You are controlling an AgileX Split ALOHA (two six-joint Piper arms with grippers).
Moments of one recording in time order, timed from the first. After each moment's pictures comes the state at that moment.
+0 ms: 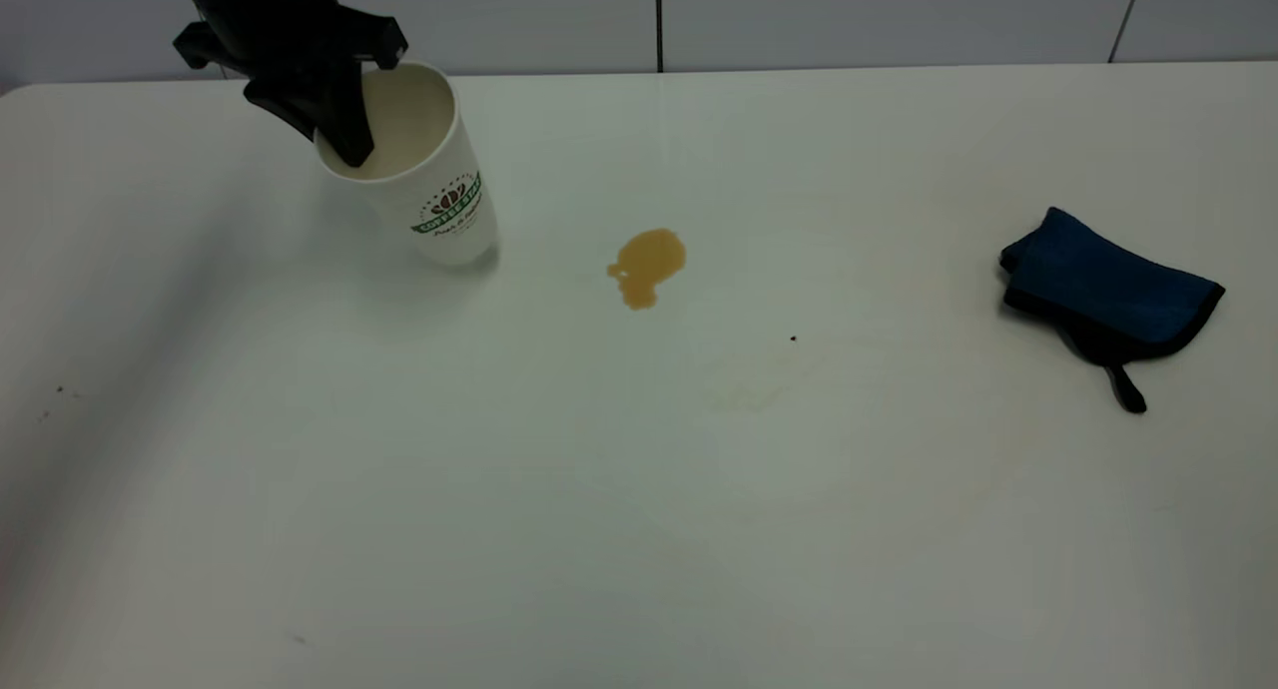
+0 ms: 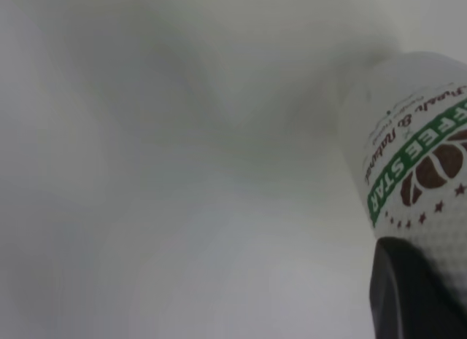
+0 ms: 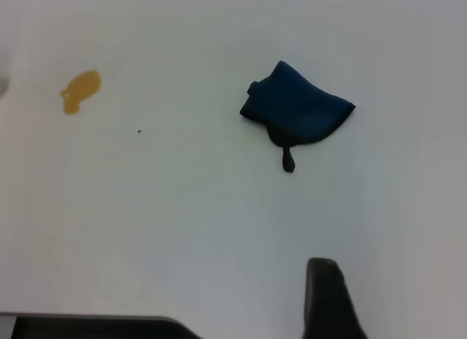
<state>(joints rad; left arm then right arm) -0.15 2.37 -1.79 -0.23 0.76 0.28 0.04 -0.02 -0.47 0.00 1.11 0.11</state>
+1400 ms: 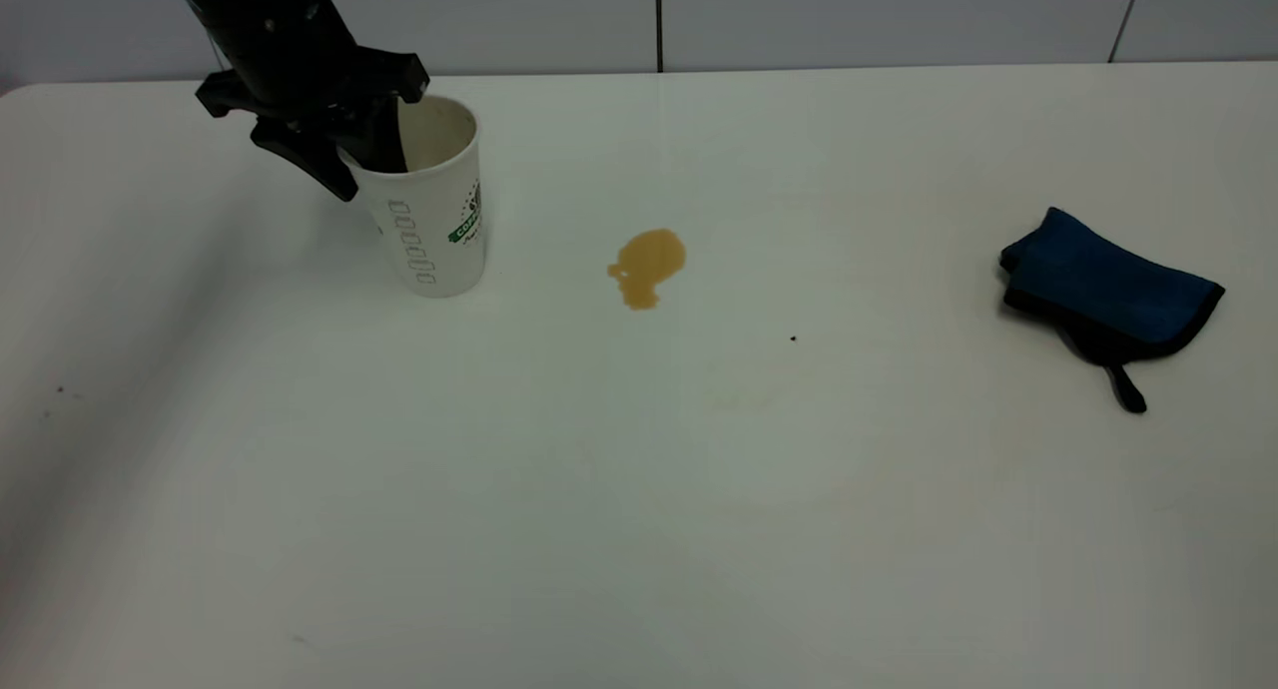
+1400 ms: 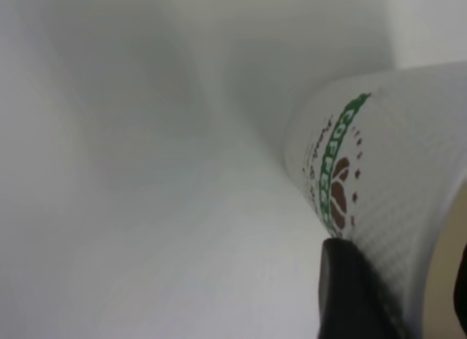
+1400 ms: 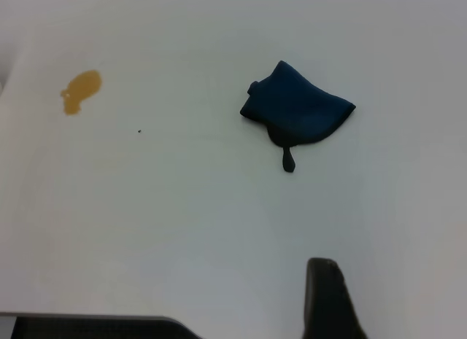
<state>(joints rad) -0.15 2.43 -1.79 -0.29 0.72 0.26 0.04 -0.02 -0.47 0.00 1.11 0.11</state>
